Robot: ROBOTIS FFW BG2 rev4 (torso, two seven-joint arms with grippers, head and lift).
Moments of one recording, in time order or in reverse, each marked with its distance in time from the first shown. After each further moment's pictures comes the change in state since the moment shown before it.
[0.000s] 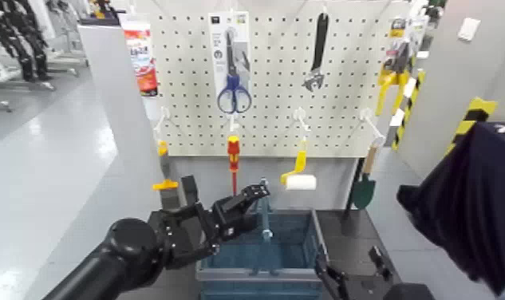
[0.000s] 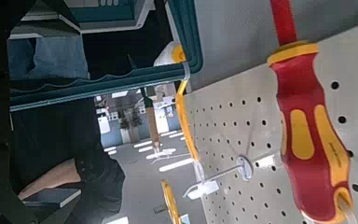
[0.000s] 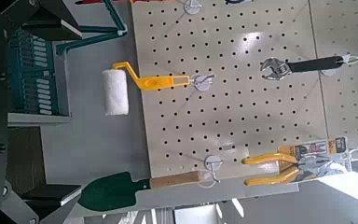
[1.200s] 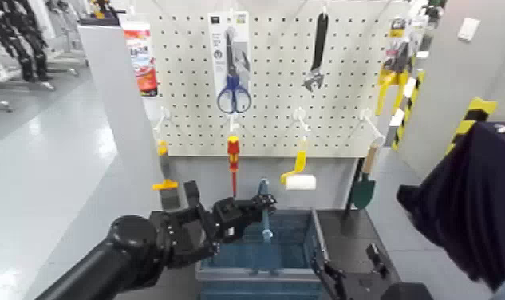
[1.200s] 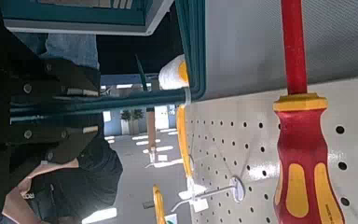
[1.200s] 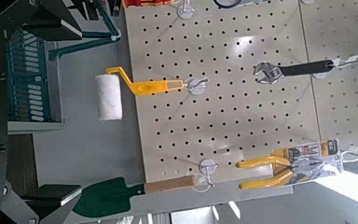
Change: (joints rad) left arm -0.068 -0.010 -0.063 0.140 0.125 0.046 0.006; right arm -0.010 0.003 0.012 0.009 -0.004 -0.022 0.001
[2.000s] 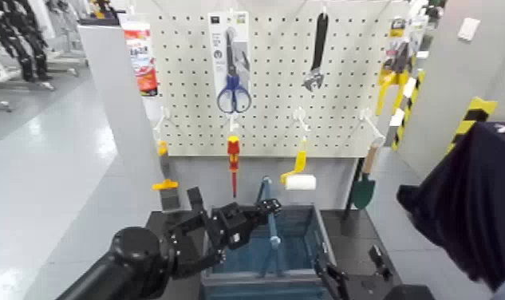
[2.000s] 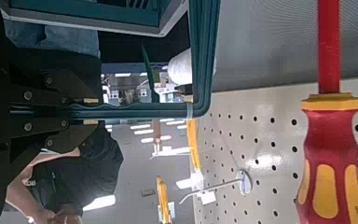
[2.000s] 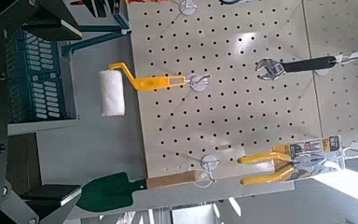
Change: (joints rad) left arm 0.072 -0.003 0.020 -0.083 0.037 -0.021 0.007; right arm 0.008 0.000 -0.010 0.000 0.001 0.000 -0.001
